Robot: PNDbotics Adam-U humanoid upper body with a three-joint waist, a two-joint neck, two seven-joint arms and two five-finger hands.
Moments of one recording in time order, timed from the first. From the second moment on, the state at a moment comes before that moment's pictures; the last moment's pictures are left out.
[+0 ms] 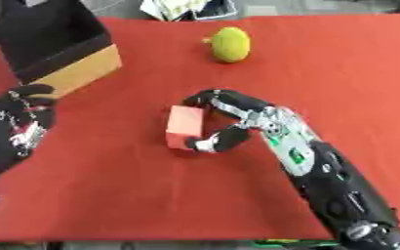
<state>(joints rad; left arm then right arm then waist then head) -0.20 0.19 -0.09 -1.80 -0.16 -0.05 -0.16 -0.60 -0.32 0.35 -1.32 0.60 -0.27 0.40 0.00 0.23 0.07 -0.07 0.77</state>
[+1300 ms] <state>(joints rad) -0.20 0.19 -0.09 -1.80 -0.16 -0.05 -0.16 -0.78 -0.37 0.32 -1.35 0.60 -0.26 0.25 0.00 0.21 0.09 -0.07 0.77</state>
